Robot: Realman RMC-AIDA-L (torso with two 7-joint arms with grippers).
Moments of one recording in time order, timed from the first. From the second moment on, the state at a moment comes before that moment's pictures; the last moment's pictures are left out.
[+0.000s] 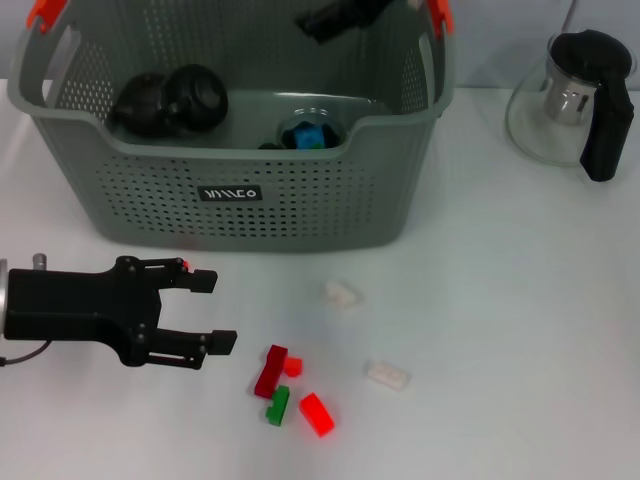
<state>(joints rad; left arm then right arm) -0.45 -2.12 0.55 0.93 2.25 1.84 -1.44 1.04 2.10 -1.17 -1.06 -2.40 -1.11 2.11</state>
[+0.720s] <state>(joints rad) -0.45 -2.11 0.54 0.93 2.25 1.84 -1.41 0.66 2.09 -1.18 -1.66 -2.14 -1.87 2.29</state>
